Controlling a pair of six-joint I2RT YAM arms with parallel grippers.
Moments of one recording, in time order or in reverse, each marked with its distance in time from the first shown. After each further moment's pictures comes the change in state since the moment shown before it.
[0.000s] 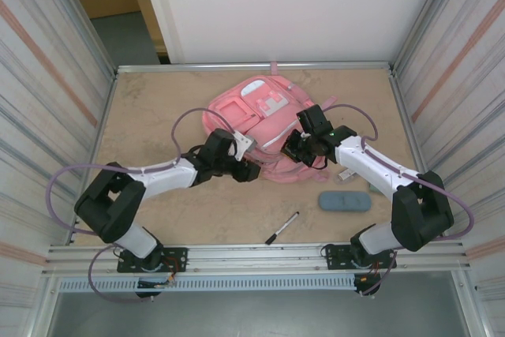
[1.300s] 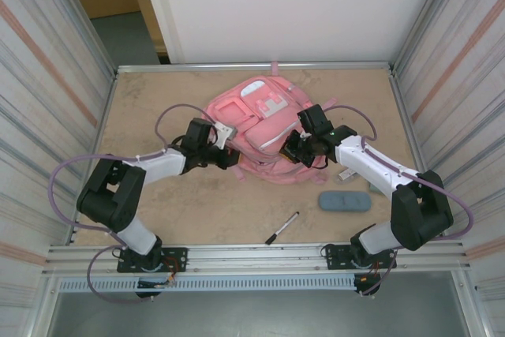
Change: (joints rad) left arm 0.235 0.053 0.008 -0.017 0.152 0.036; right arm -0.012 0.005 0.002 -0.002 -0.069 0.000
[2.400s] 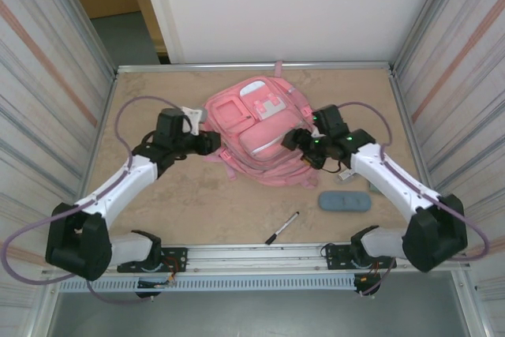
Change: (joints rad) left arm 0.018 -0.387 0.027 -0.246 -0.187 -0.128; right arm -0.082 -0.192 -0.043 -0.094 0.051 -0.125
